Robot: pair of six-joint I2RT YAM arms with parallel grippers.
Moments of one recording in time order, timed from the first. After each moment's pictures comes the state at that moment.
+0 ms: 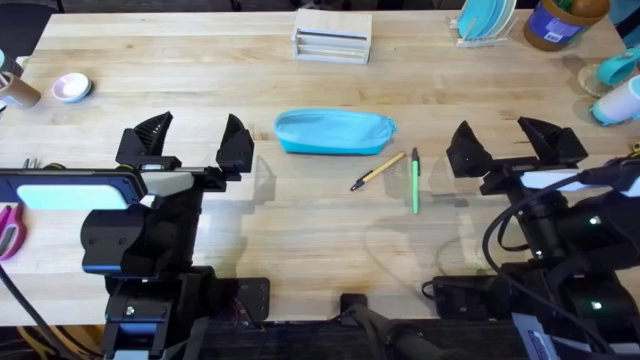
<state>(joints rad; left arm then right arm) 0.00 0.00 0.01 -0.02 0.01 -0.01 0.00 0.00 0.01 -0.09 -0.04 0.01</state>
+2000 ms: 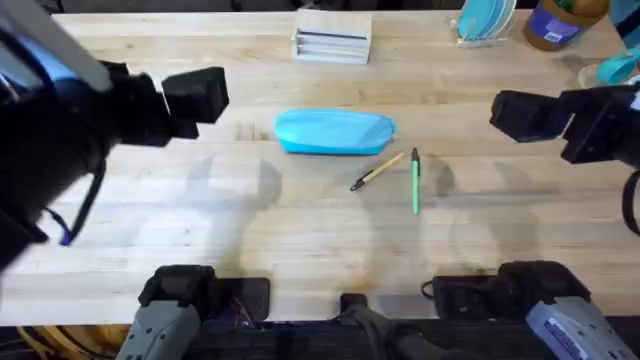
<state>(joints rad) 0.00 0.64 0.92 -0.76 0.04 0.05 0.00 0.61 0.88 -0.83 -0.08 0.01</state>
